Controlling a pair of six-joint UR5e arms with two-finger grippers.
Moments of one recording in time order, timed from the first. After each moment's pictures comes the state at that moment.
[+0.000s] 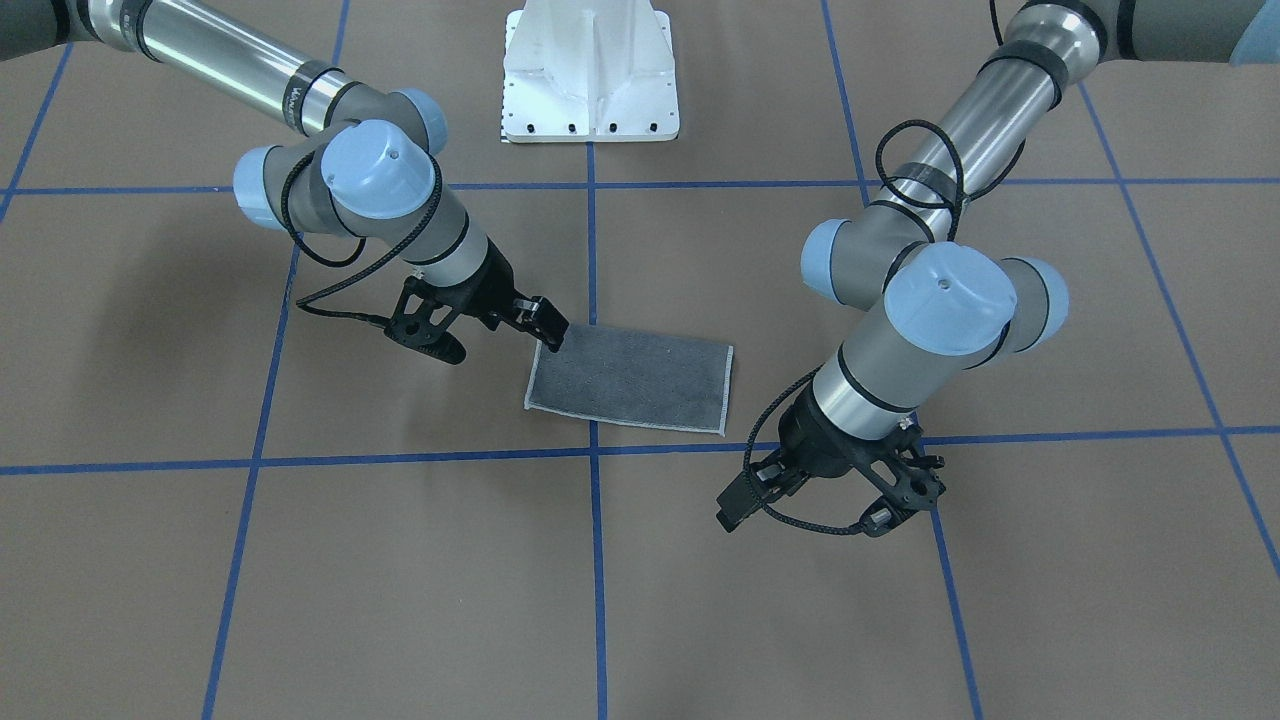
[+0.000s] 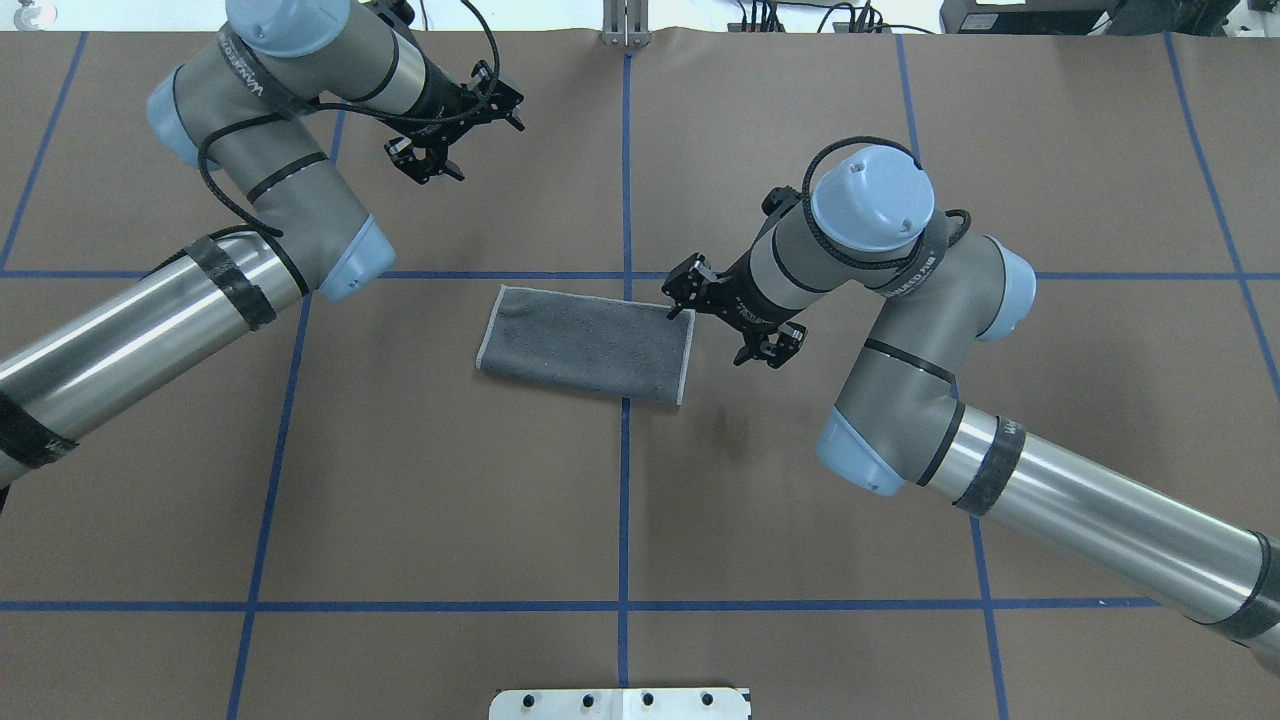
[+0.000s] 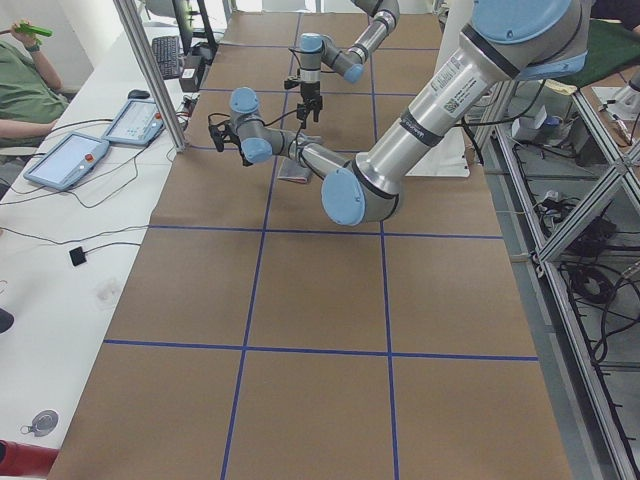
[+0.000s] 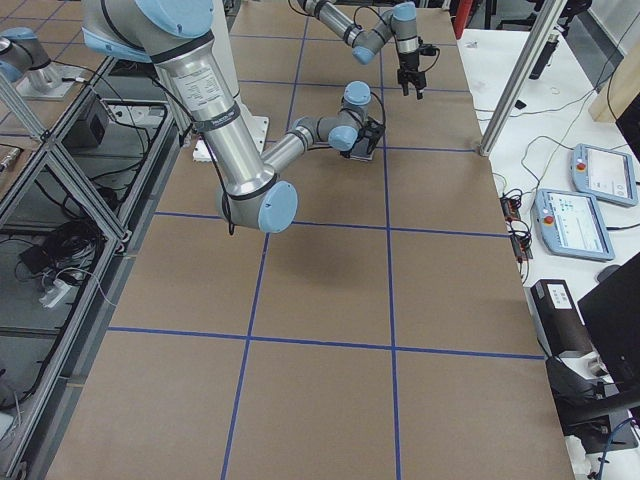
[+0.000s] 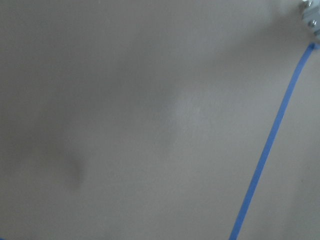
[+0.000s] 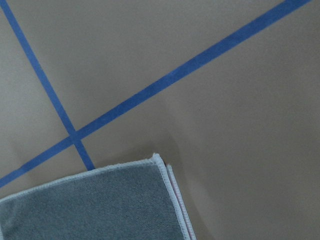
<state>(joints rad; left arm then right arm) -0.88 -2.38 -1.13 -2.29 -2.08 -1.65 0.59 -0.96 1.50 -1.12 2.04 1.76</state>
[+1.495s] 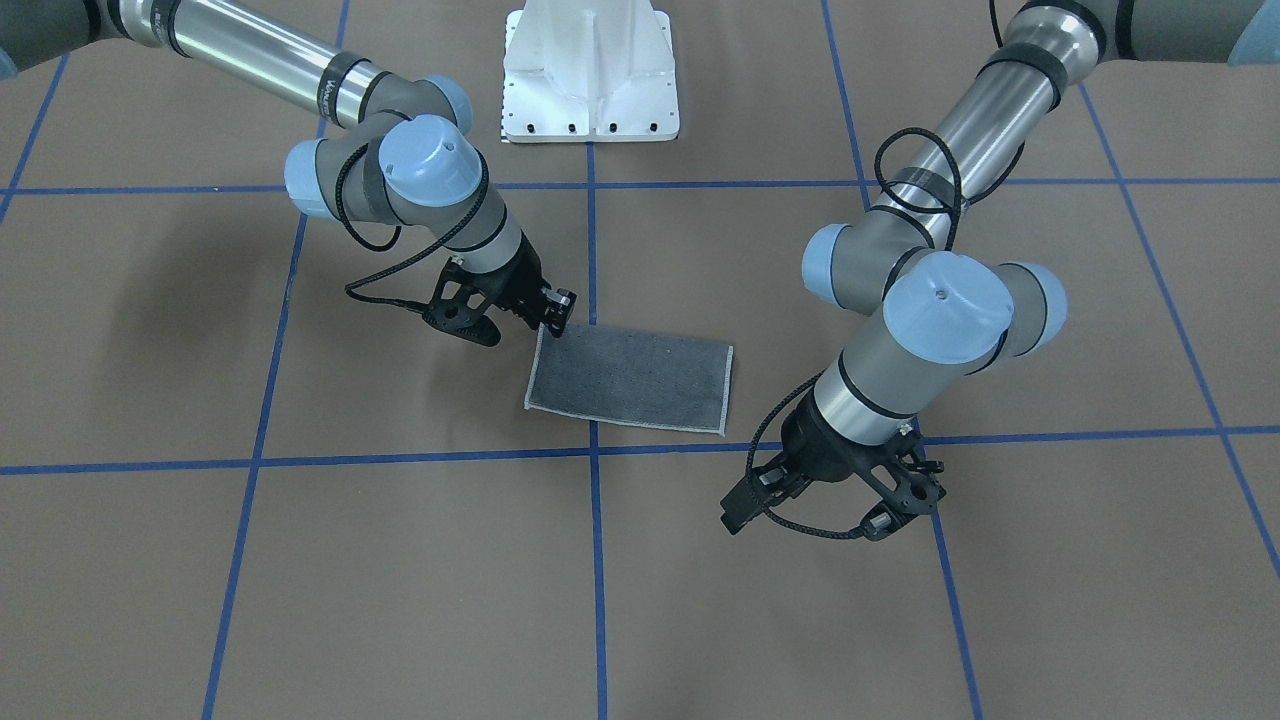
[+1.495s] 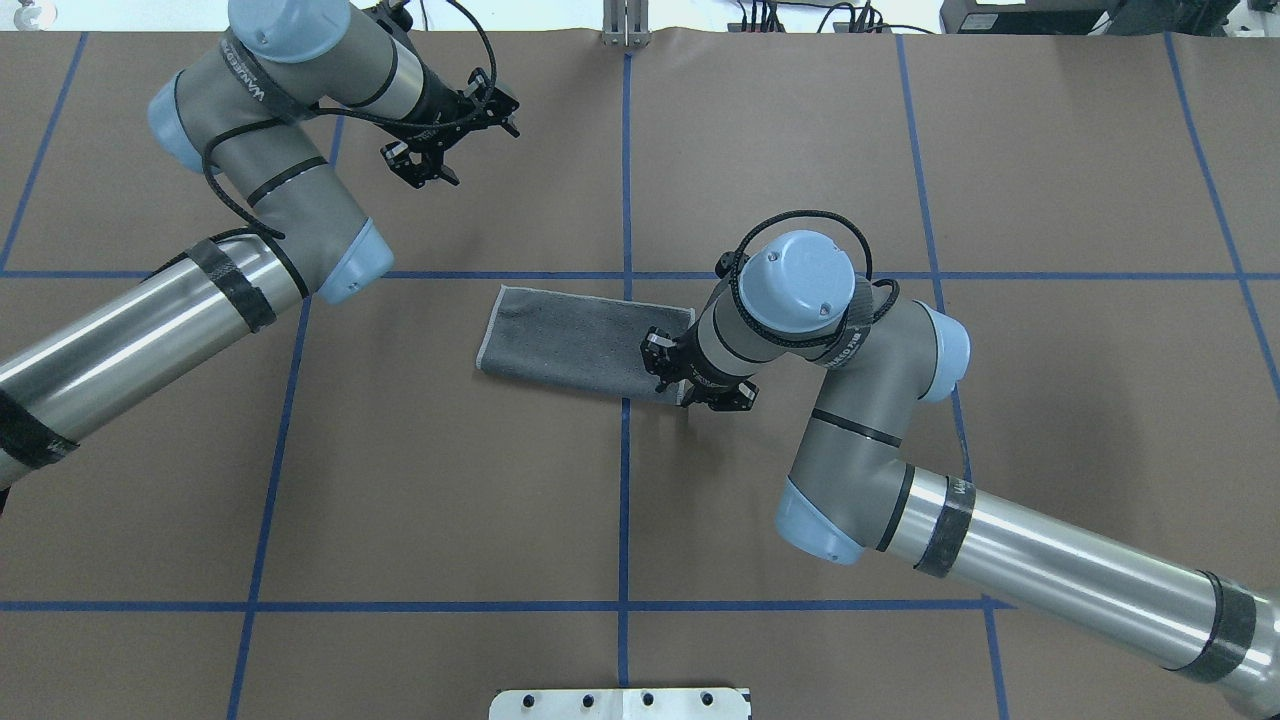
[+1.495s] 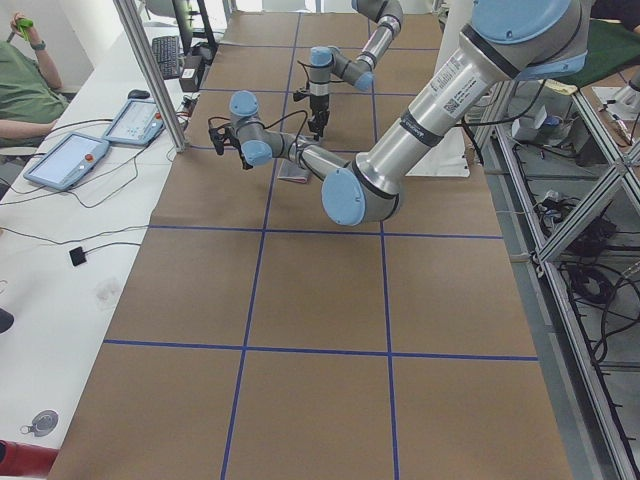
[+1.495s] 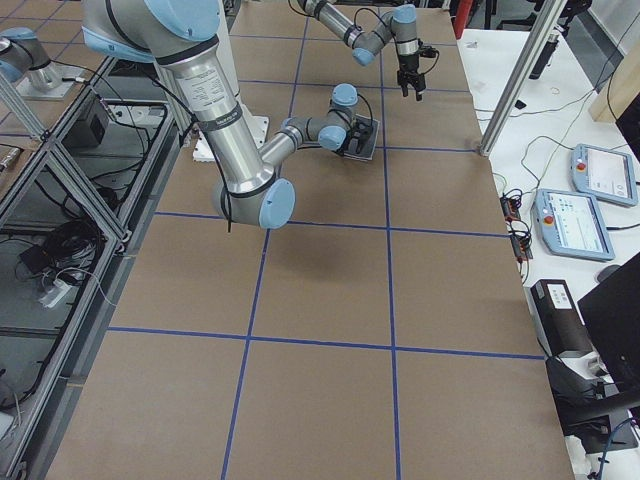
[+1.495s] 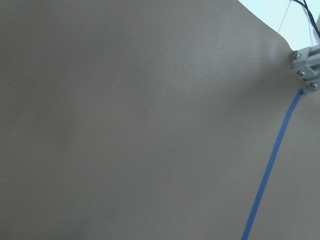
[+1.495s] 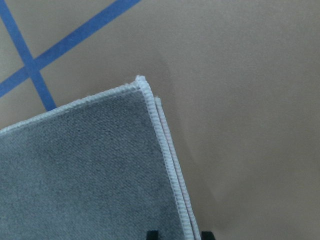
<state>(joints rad) -0.87 -2.38 -1.11 -2.29 -2.08 -1.64 0.53 -0.95 1.48 -1.13 1.98 1.76</state>
